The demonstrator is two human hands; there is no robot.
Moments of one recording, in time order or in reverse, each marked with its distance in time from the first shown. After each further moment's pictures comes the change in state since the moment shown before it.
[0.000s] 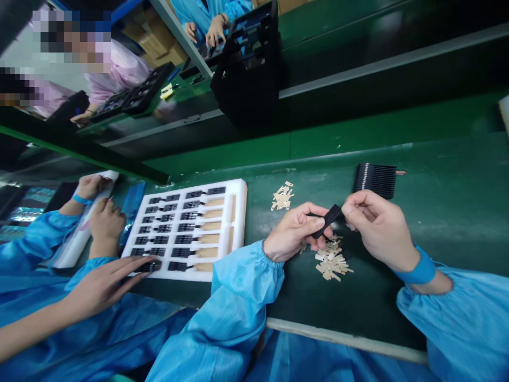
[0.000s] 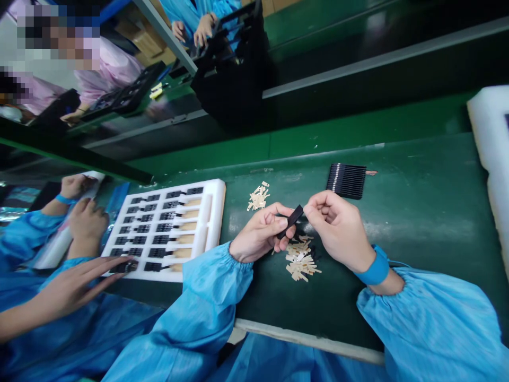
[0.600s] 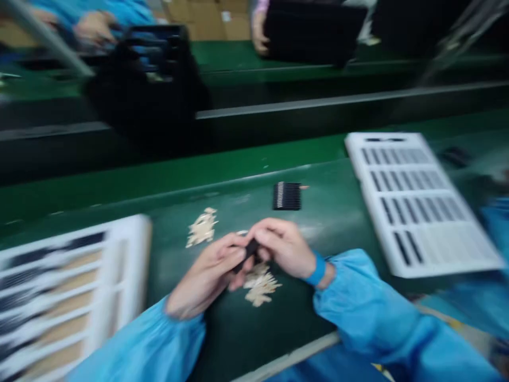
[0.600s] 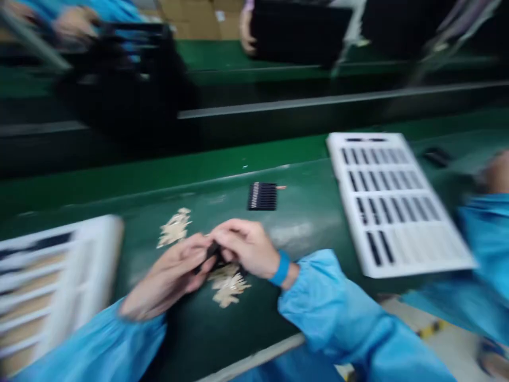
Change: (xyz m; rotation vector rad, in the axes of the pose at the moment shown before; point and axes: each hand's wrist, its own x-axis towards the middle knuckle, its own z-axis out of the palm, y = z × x) left_hand -0.012 0.010 0.015 0.096 0.121 -0.089; right_hand -0.006 -0.005 0.017 0.422 -0.197 0.217
